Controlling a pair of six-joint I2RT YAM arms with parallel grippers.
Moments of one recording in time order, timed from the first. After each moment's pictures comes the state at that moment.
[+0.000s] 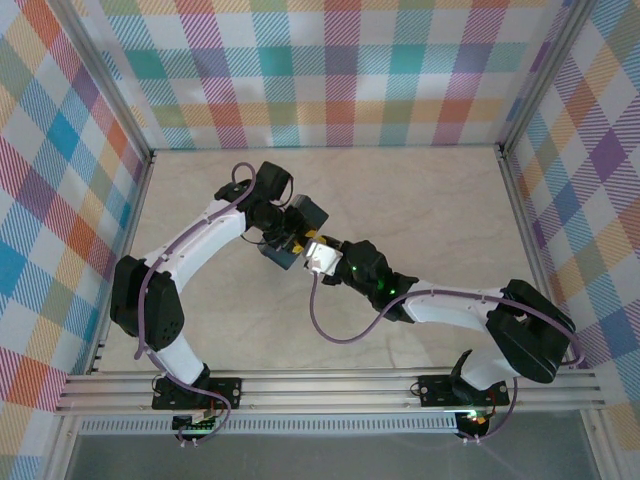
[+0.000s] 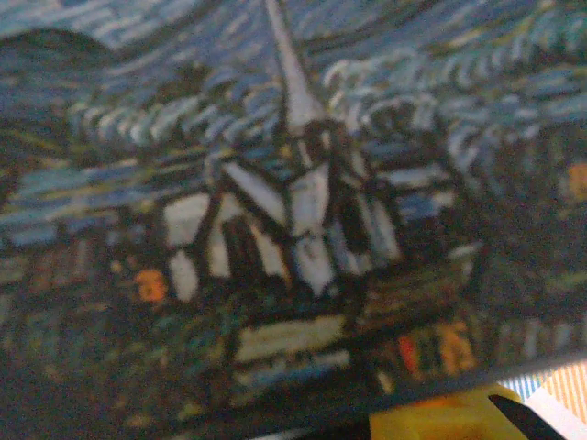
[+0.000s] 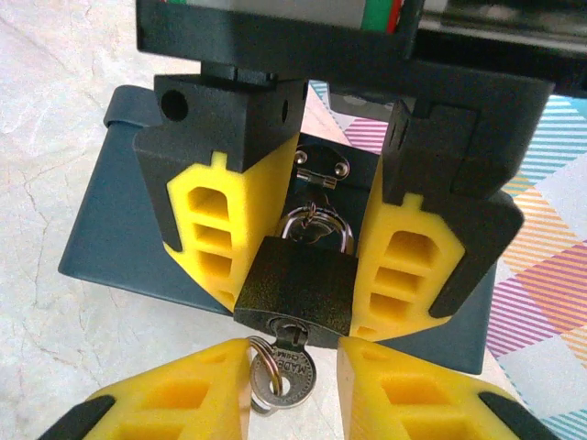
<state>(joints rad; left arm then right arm) -0.49 1.67 1.45 -0.88 0.41 -1.21 0.94 1.45 0.70 0.48 0.15 -0.61</state>
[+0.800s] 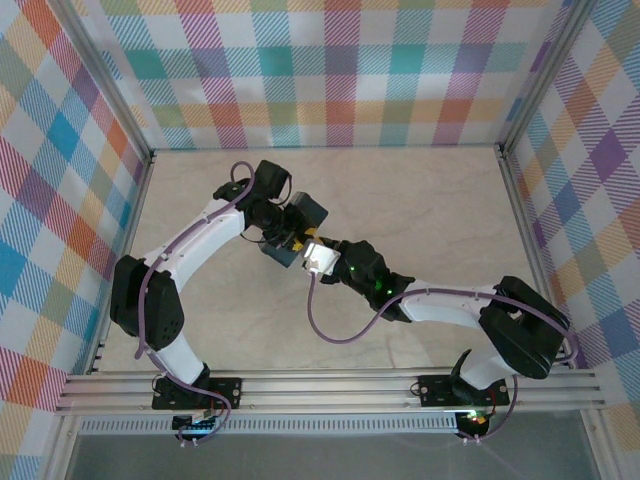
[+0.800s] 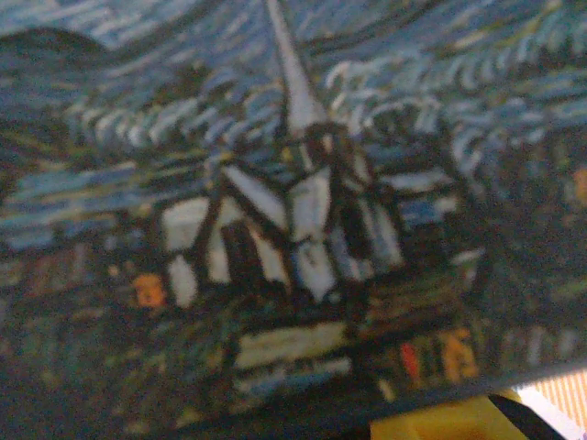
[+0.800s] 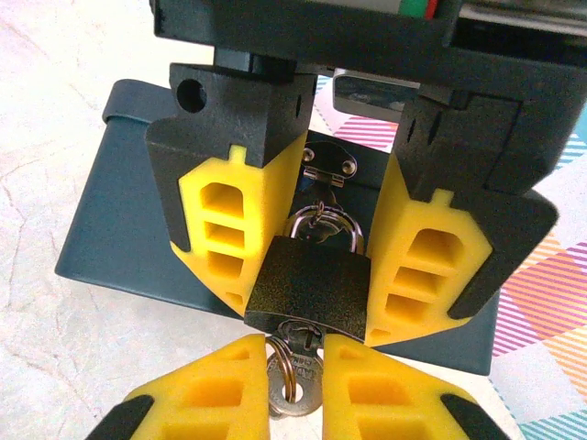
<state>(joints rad) -0.49 1.67 1.45 -0.86 0.42 -1.21 0.94 1.49 0.69 0.54 0.17 -0.65</state>
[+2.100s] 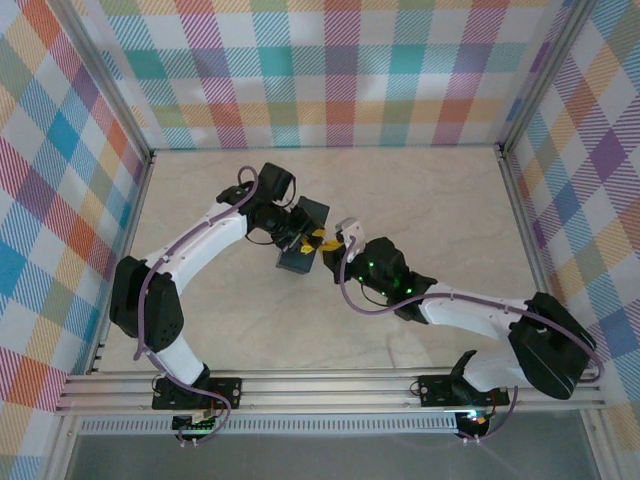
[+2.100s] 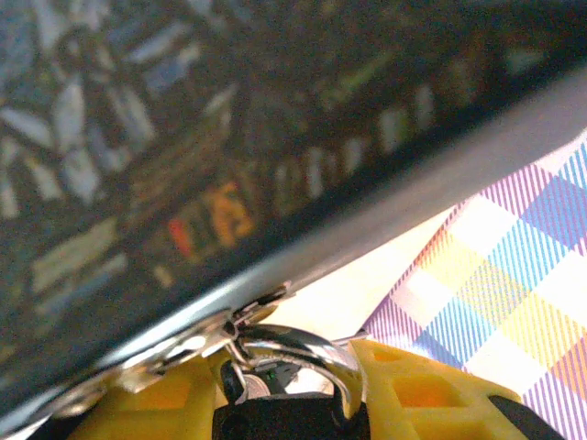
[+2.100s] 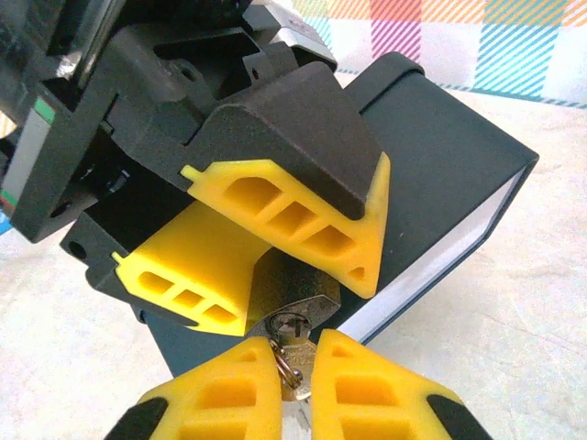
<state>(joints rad) -0.51 1.66 1.42 -0.79 0.52 -1.24 0.85 1.31 0.64 0.38 -0.01 0.21</state>
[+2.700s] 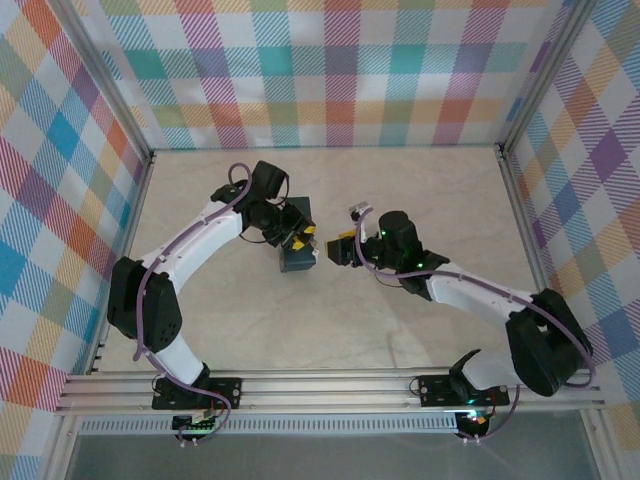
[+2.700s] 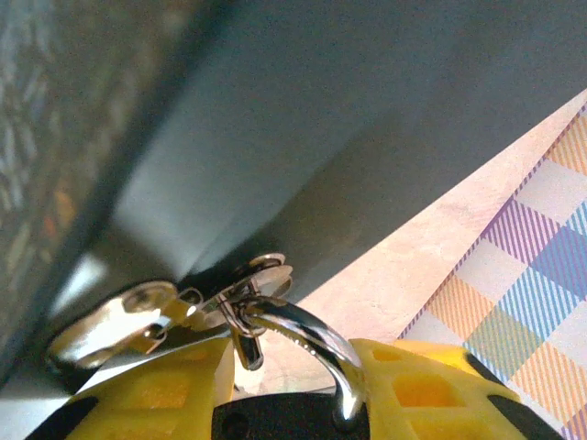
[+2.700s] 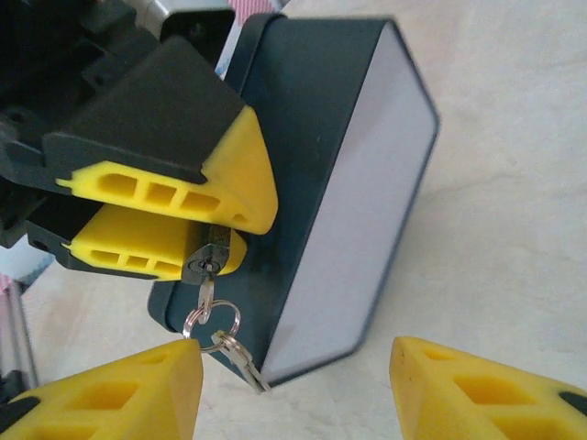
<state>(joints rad) -0.48 1.65 1.42 -0.81 0.44 -1.23 0.65 1.38 0.75 0.22 -0.36 0.39</state>
